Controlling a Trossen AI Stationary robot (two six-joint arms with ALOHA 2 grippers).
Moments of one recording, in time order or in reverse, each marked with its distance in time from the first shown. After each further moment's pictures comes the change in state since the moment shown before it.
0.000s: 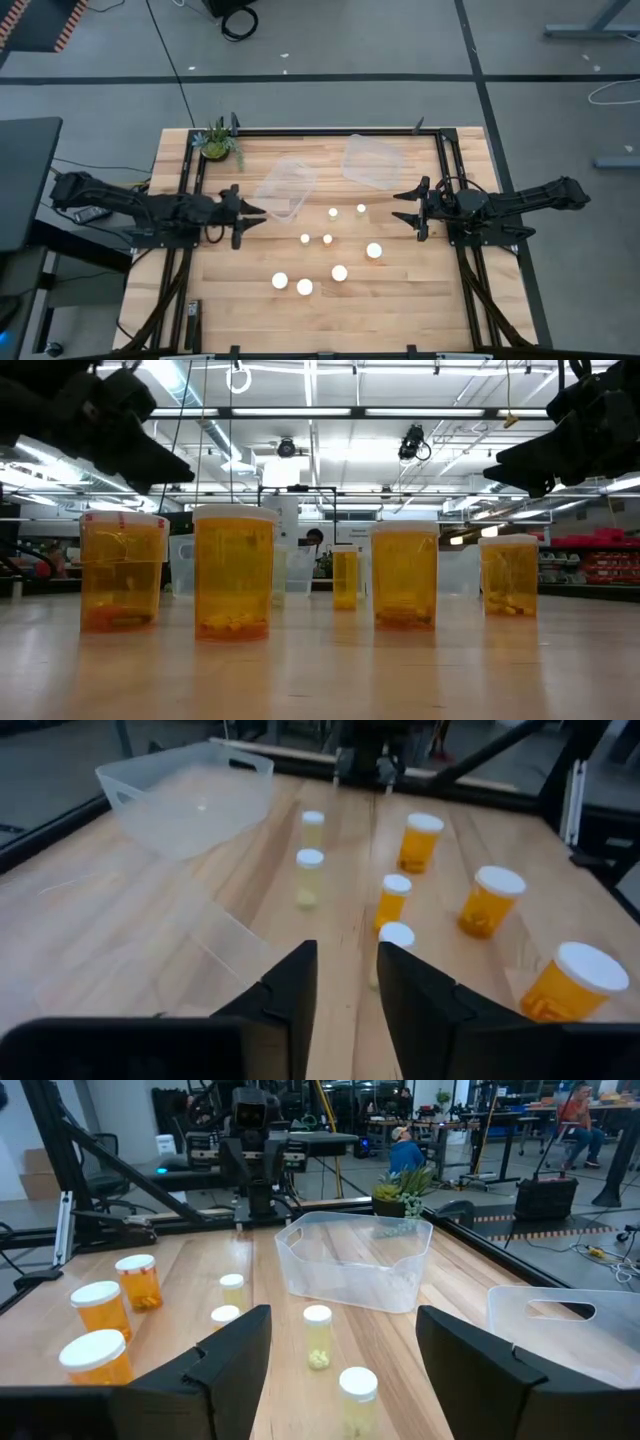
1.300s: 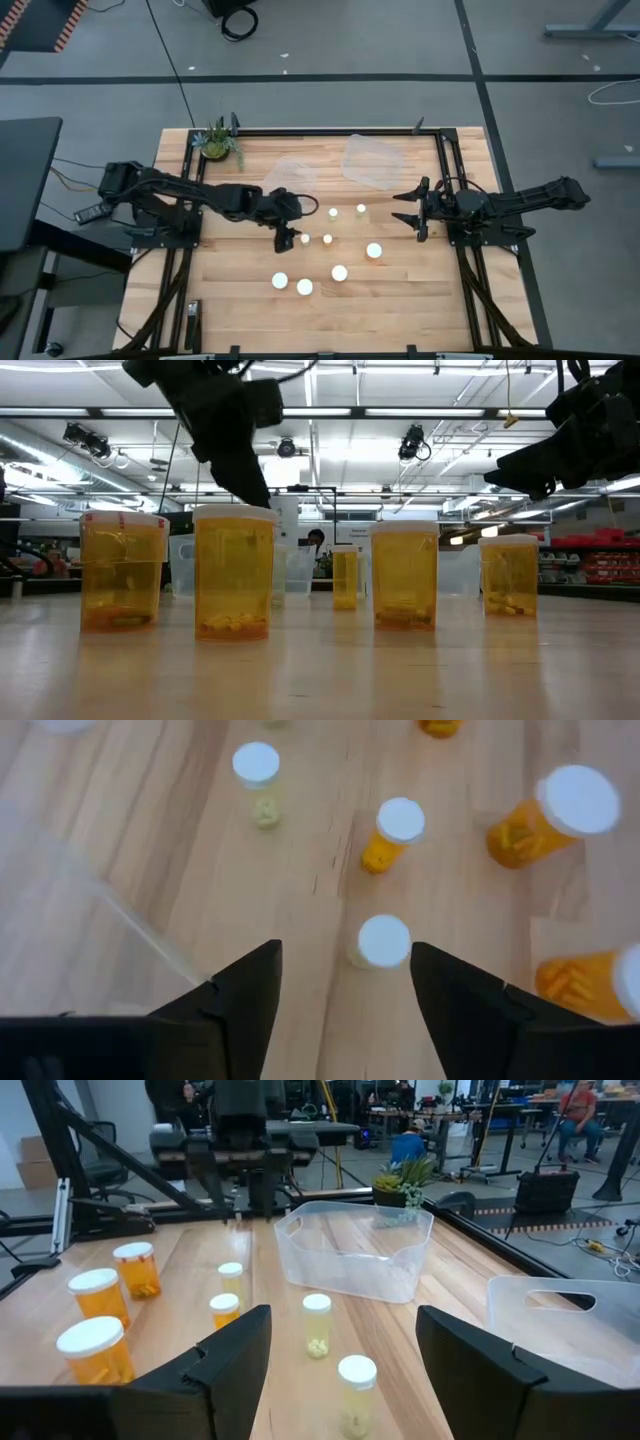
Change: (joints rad) left arm 0.063 0.816 0.761 -0.551 0.170 -0.040; right arm 0.000 0.002 0.000 -0.025 0.000 0.000
